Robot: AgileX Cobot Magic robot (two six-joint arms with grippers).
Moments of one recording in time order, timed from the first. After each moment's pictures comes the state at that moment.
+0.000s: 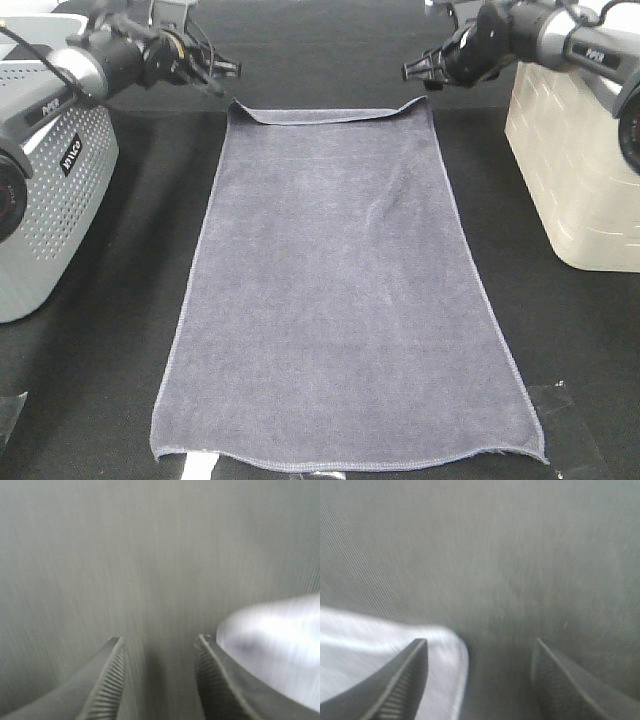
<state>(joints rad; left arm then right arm) -0.22 2.80 -2.62 0.36 0.36 -0.34 0.20 2.61 -2.33 -0.22 0.40 0.09</state>
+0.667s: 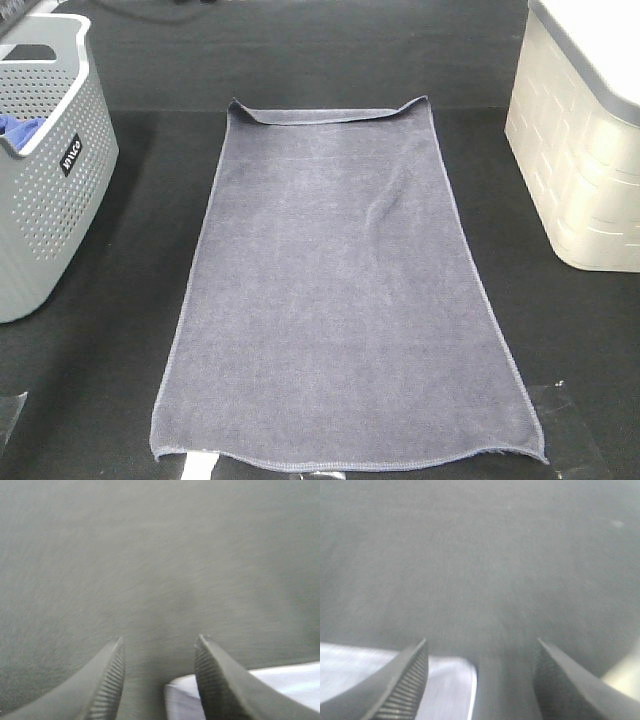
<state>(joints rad) -0.31 2.57 -2.66 0.31 0.74 -0.34 0.20 2.36 -2.33 -0.13 0.63 0.09</state>
